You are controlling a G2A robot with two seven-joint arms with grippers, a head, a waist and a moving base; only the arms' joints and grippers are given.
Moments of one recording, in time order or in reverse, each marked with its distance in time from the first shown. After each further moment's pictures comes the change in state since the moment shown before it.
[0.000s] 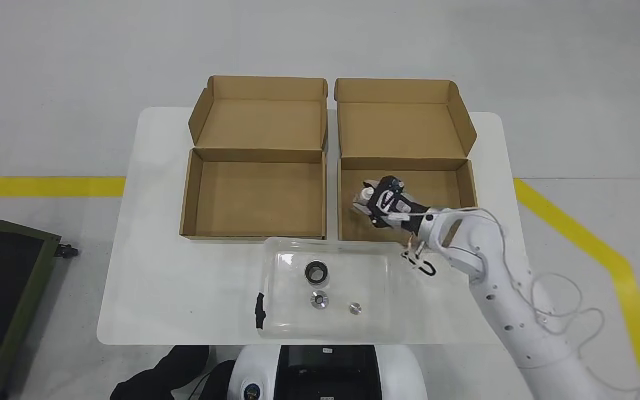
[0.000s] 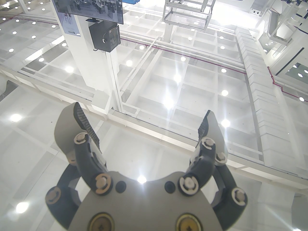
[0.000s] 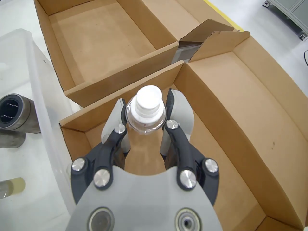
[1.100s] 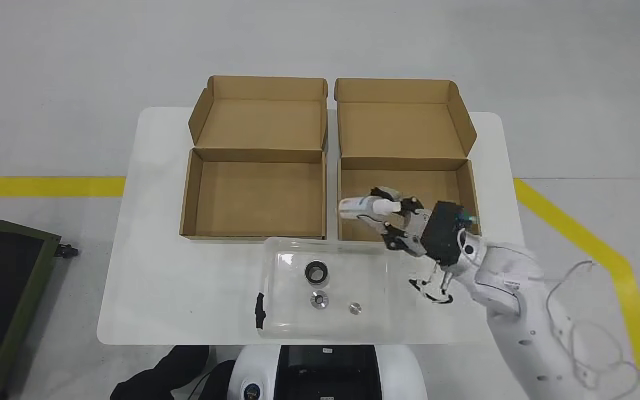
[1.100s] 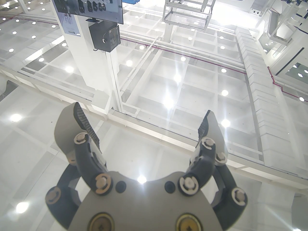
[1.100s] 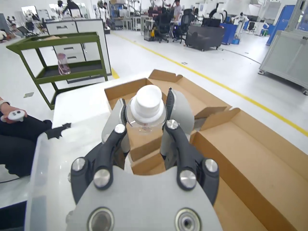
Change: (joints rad) left arm 0.000 0.000 0.000 0.000 0.000 0.000 0.000; right arm -0.257 0.026 0.200 -0.290 0.102 -0.113 -0.301
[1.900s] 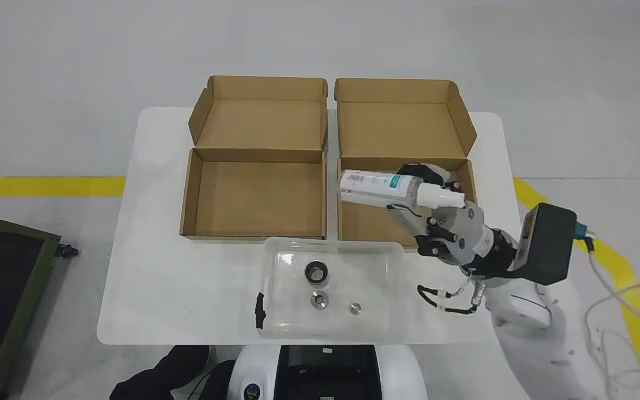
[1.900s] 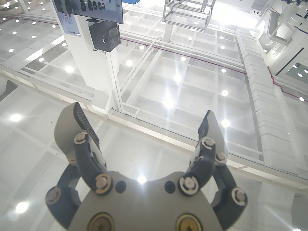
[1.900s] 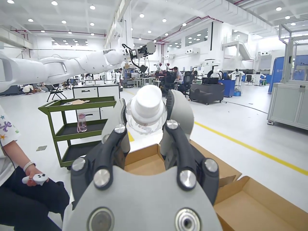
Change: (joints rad) left arm 0.000 0.000 0.000 0.000 0.000 0.000 0.000; right arm -0.017 -0.009 0.032 -0.228 0.285 0.009 -0.193
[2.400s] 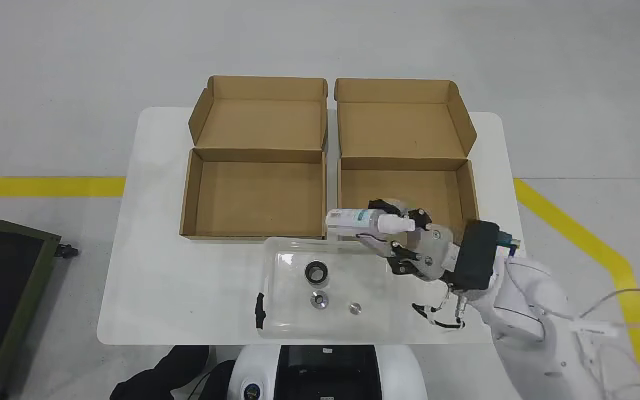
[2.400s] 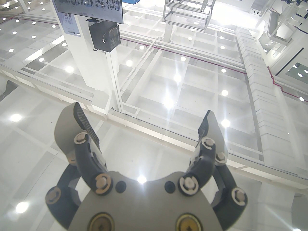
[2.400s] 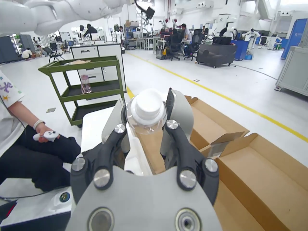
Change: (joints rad) left arm 0.000 0.000 0.000 0.000 0.000 0.000 0.000; right arm -0.074 0.014 0.003 -0.002 -0.047 -0.021 0.185
